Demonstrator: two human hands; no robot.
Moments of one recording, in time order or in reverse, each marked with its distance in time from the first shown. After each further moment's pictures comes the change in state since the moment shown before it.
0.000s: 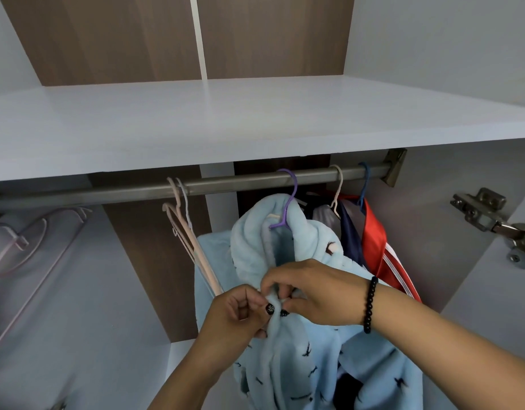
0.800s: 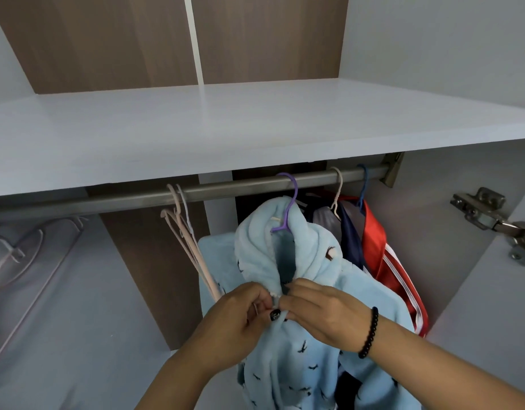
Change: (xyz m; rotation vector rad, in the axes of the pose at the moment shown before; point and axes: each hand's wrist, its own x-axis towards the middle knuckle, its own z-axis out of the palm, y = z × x) left_hand 0.027 -0.014 -0.027 0.679 -0.203 0.400; right_hand -0.012 0.031 0.049 -0.401 0.396 -0.333
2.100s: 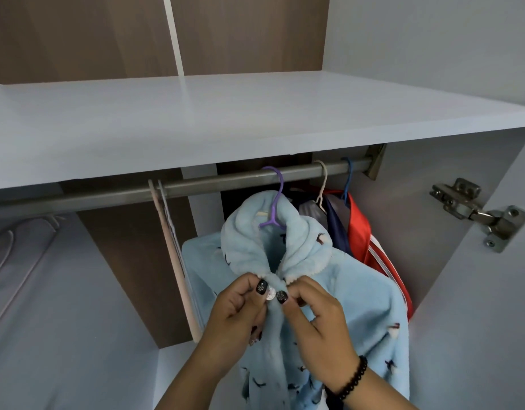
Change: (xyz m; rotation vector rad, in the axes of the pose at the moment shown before) left_hand -0.002 0.036 0.020 -0.804 0.117 -0.099; right_hand 0.006 -0.061 0.012 0.533 0.566 0.769
